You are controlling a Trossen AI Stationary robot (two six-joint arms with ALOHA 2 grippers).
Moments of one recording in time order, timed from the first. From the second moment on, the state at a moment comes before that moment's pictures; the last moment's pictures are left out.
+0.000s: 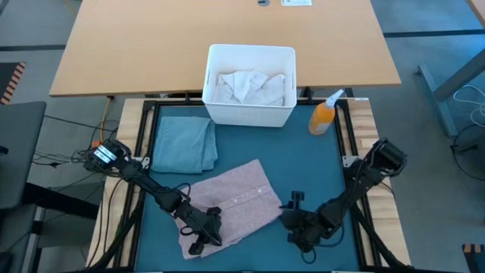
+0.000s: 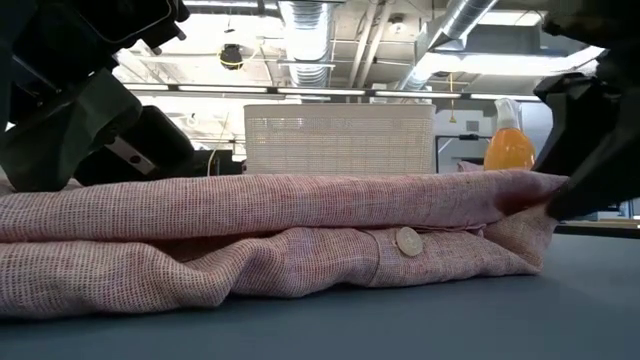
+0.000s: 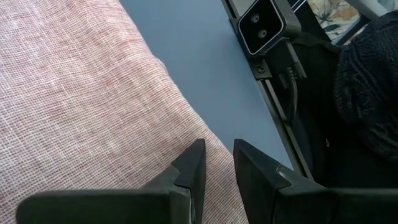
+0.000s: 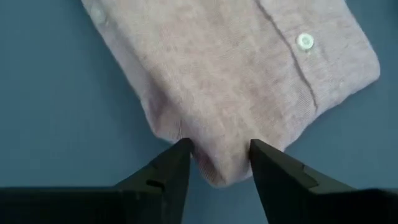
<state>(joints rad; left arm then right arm) -0.57 1.75 0.75 0.43 0.10 -0.50 0.77 1.73 0.92 -0.38 0.73 0.65</state>
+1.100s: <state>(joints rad) -0.88 1.76 1.13 -0.20 -0.29 -0.08 0.70 1.73 0.97 -0.40 0.72 0.65</state>
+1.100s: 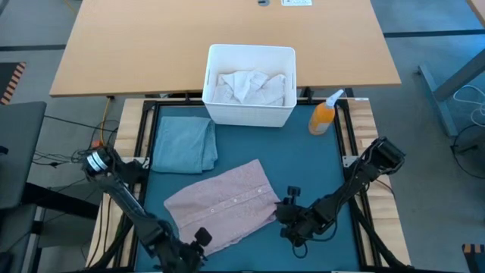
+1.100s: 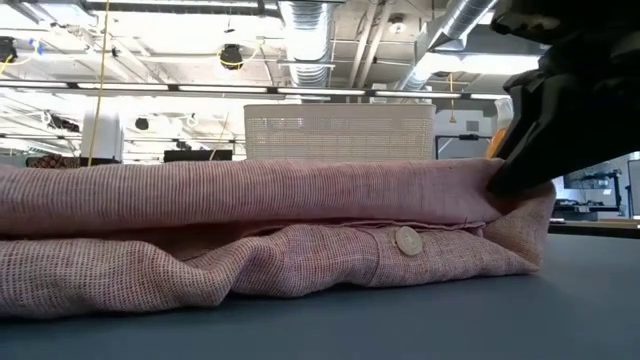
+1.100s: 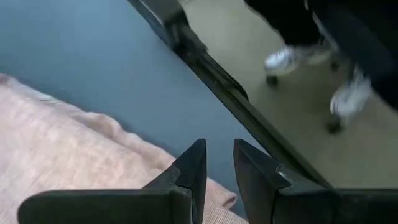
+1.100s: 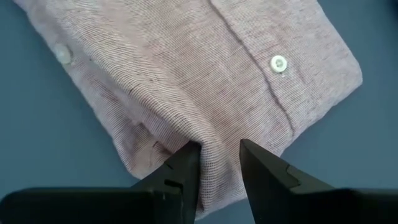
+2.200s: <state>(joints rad) -0.82 2.15 1.63 -0.90 -0.12 -0.07 0.69 1.73 0.98 -0.46 0.68 0.76</state>
